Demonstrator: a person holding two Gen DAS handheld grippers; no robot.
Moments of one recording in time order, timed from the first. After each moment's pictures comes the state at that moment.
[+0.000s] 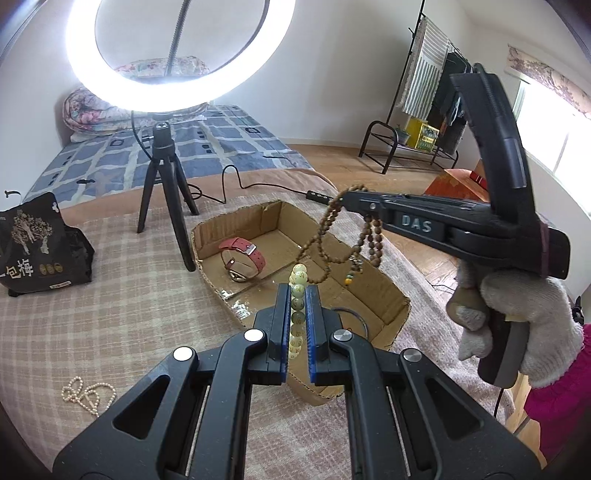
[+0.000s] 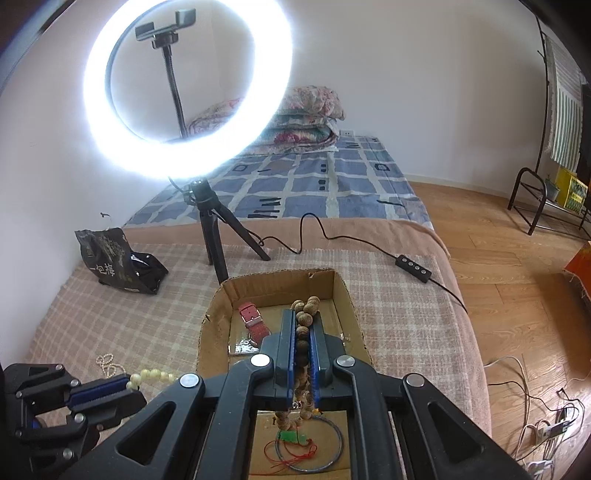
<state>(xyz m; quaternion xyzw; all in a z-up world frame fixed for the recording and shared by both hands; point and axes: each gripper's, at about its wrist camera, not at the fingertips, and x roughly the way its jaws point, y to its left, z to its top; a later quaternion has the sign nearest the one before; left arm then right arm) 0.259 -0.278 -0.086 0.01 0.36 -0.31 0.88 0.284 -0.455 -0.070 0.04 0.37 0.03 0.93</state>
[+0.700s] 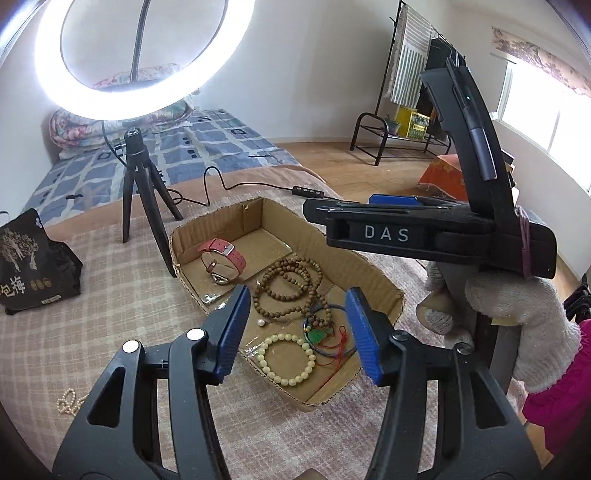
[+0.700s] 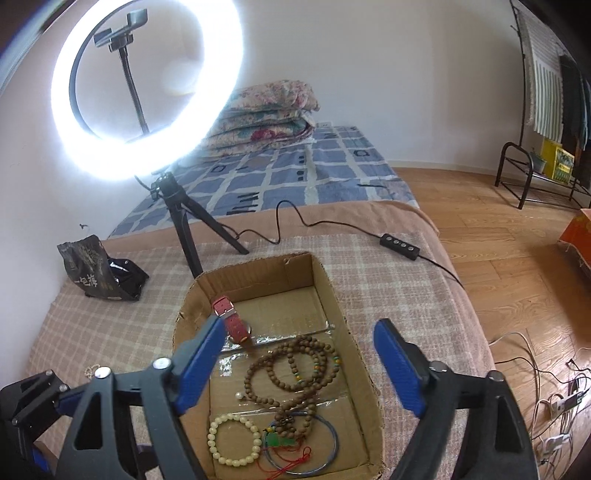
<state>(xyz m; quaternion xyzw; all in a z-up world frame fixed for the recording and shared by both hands) 0.250 -0.305 -0.094 0.05 0.35 -0.32 0.88 0.279 -0.476 -0.090 0.07 0.37 0.00 0.93</state>
